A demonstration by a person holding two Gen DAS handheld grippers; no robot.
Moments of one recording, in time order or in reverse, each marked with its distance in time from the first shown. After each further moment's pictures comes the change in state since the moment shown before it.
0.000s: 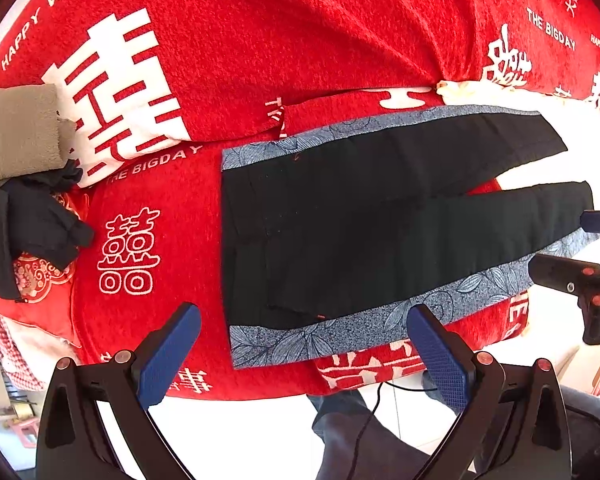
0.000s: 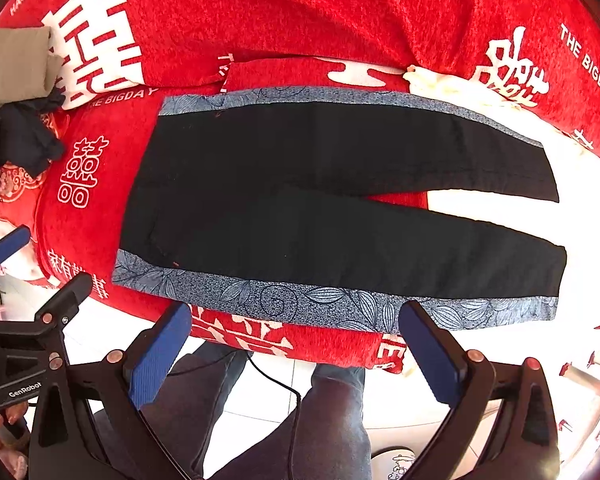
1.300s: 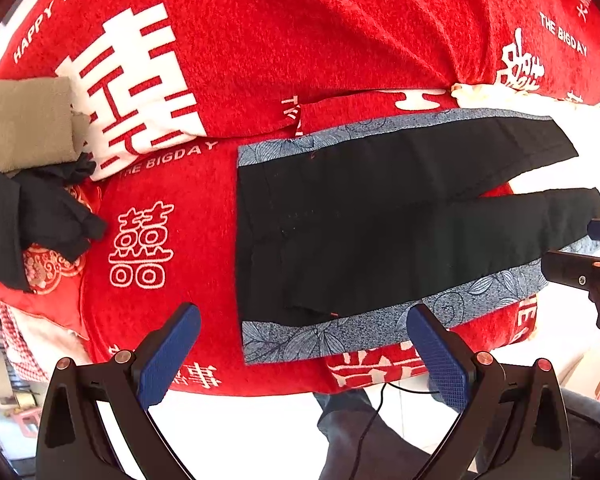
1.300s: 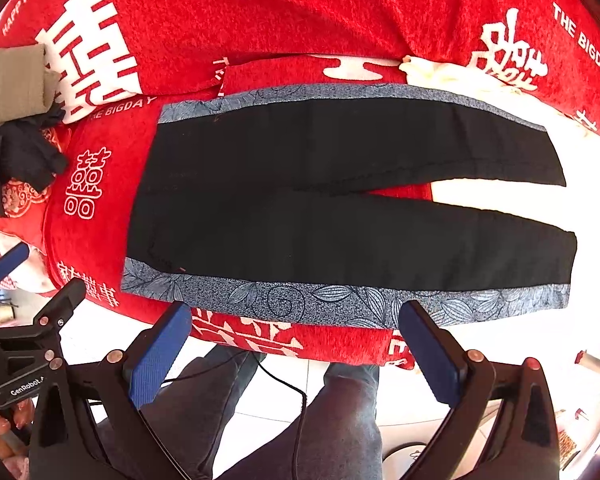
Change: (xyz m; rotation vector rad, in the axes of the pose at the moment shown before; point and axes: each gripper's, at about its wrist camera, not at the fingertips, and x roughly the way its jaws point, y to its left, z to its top) left arm -0.002 0.010 -0.002 -0.036 0.004 0.034; right arm 0.001 -0.011 -0.003 0.063 -0.003 0.049
